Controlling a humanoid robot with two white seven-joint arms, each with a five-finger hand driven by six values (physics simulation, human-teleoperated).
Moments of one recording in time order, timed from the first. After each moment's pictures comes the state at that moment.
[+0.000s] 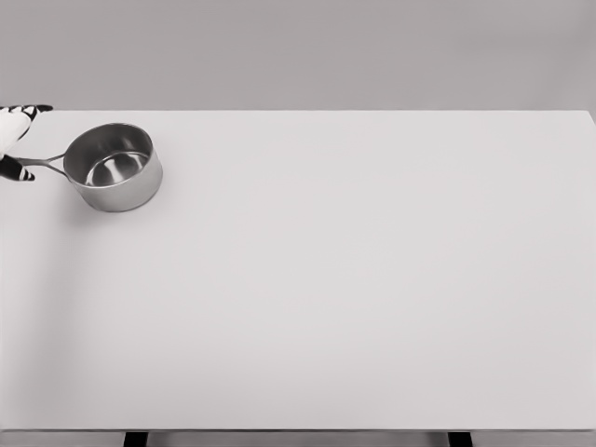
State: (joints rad) left arm -0.56 0.60 -0.14 -1.05 -0.85 -0.17 -0.32; right arm 0.06 0.00 -0.08 0.05 -0.27 -0.07 0.21
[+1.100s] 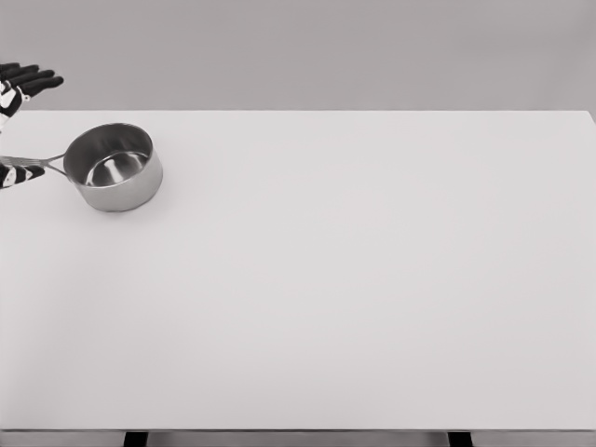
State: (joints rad) left arm -0.06 0.75 0.22 -1.77 -0.37 -0.53 -0.28; right arm 0.06 0.00 -0.08 0.05 -0.27 -0.07 0.21
